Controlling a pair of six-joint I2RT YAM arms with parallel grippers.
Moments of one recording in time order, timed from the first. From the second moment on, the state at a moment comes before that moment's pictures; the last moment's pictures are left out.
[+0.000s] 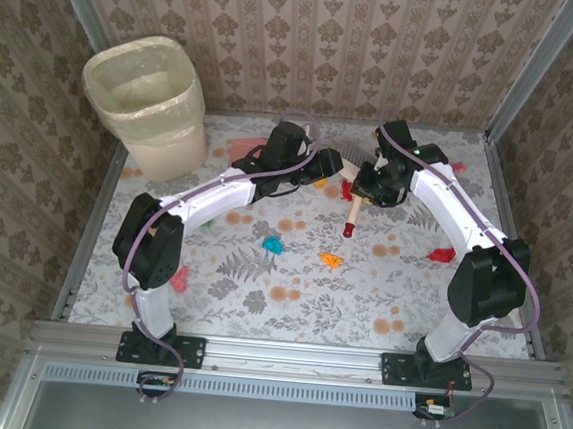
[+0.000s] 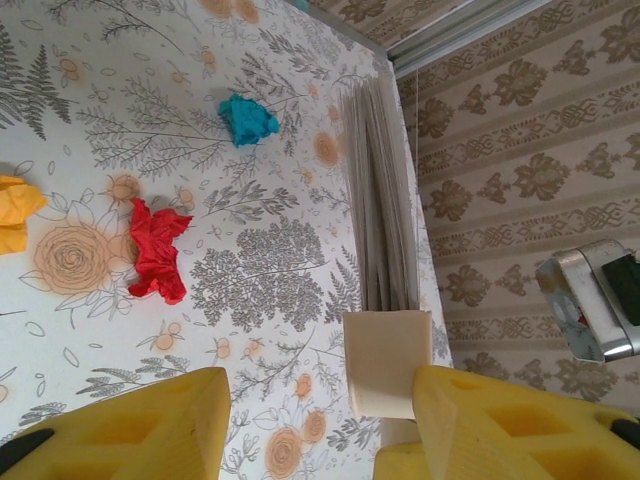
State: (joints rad) left arm -0.71 1.84 1.45 -0.09 0.31 -0.90; right arm 0.29 1.69 1.54 -0.99 -0.22 0.66
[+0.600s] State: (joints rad) left arm -0.72 1.84 1.39 0.02 0.37 -0.96; right arm 0.30 1.71 1.54 -0.98 -0.21 0.66
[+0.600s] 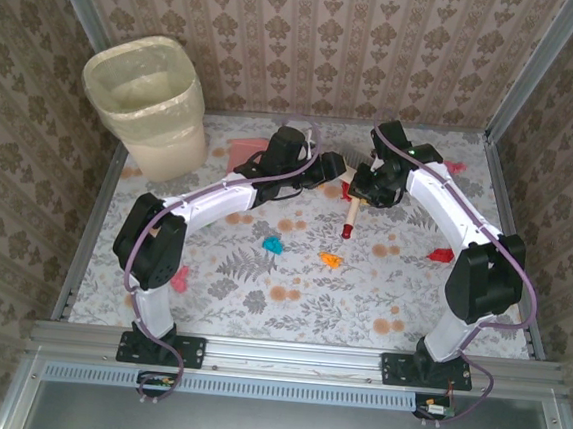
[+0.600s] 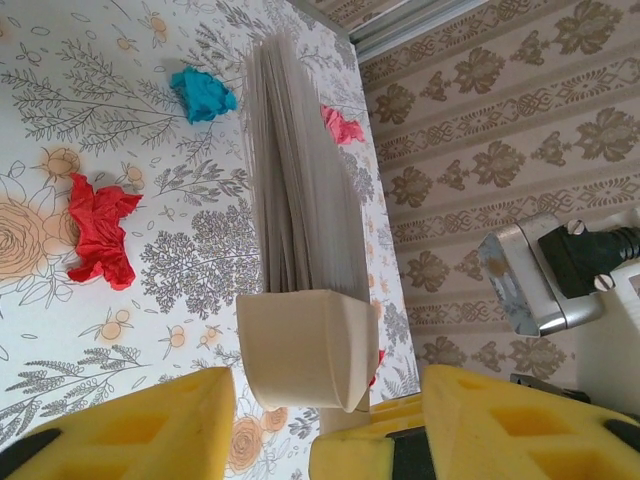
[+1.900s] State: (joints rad) left arm -0.72 1.74 1.26 0.08 0.25 -1.09; right arm 0.35 1.53 1.34 -0.77 -0.24 0.64
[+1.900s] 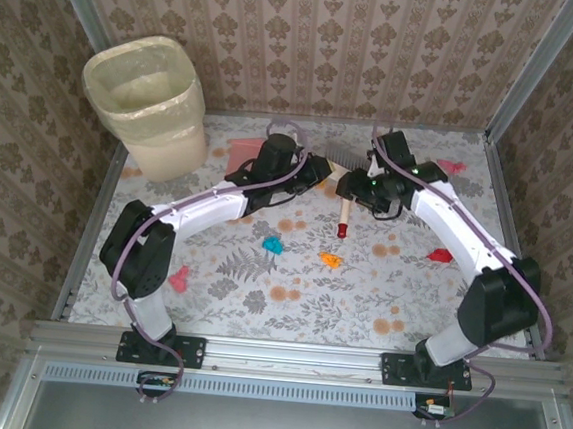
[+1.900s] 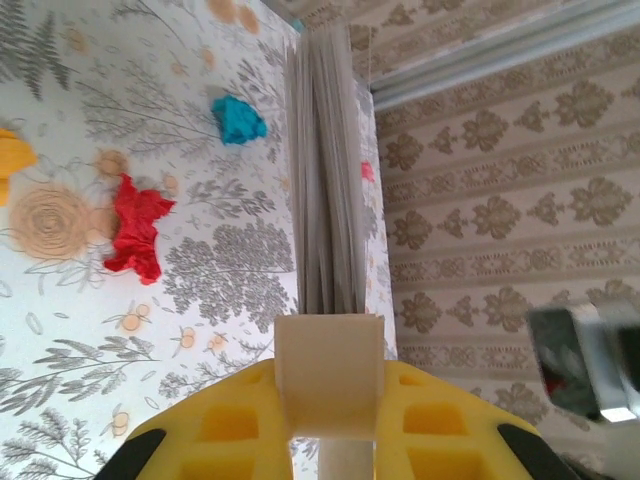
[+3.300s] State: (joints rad) left arm -0.54 1.16 0.94 -0.22 -0.23 -1.62; right arm 0.71 1.33 1.00 0.00 -0.07 0.55
